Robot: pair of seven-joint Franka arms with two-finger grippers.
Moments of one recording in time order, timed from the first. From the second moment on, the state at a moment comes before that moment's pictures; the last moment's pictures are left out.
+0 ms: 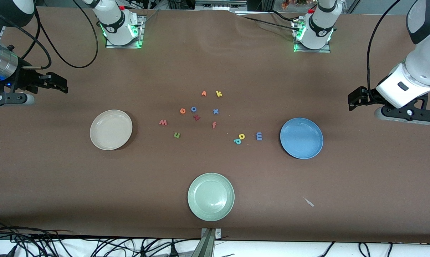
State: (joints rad) left arm -0.01 0.14 -0.12 -1.52 0.05 1.64 -0.01; right arm 0.00 0.06 0.06 -1.63 -0.03 1.57 0.02
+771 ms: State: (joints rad) left arm -0.01 0.14 -0.12 -1.52 0.05 1.64 -0.01; right arm 0.00 0.06 0.06 -1.63 -0.03 1.57 0.02
